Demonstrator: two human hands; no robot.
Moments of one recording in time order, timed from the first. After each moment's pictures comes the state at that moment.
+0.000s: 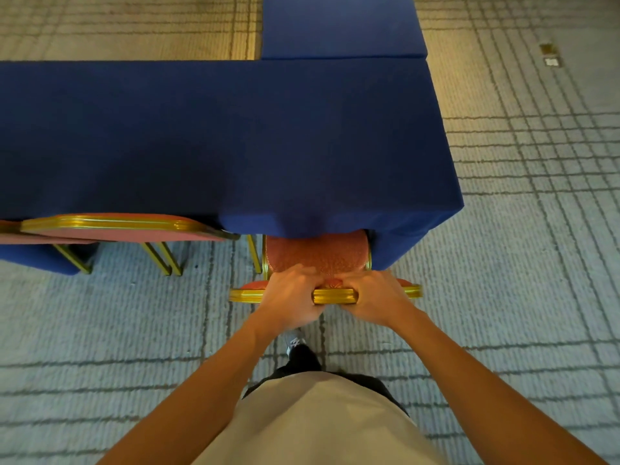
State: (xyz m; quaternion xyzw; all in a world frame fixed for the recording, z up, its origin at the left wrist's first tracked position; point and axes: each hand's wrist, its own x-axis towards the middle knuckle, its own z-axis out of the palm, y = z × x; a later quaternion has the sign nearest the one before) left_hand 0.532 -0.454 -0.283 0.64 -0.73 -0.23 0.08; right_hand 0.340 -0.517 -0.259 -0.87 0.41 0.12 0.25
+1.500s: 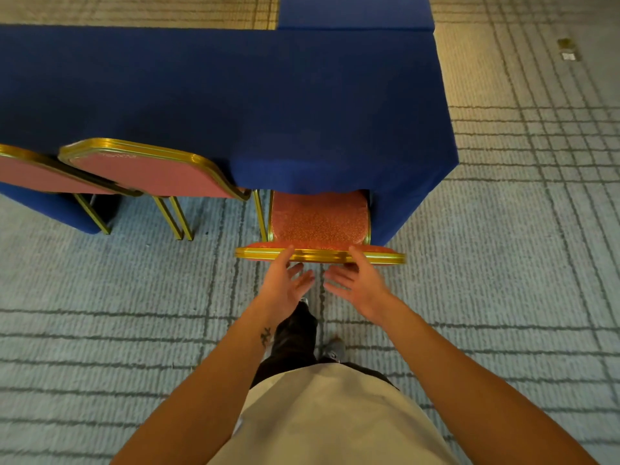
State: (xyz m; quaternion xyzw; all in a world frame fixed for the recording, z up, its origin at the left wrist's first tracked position) left_hand 0.461 -0.319 -0.298 0.58 0.10 -0.62 0.52; right_hand 0.305 -0.374 -0.302 -0.15 0.55 -0.23 0.79
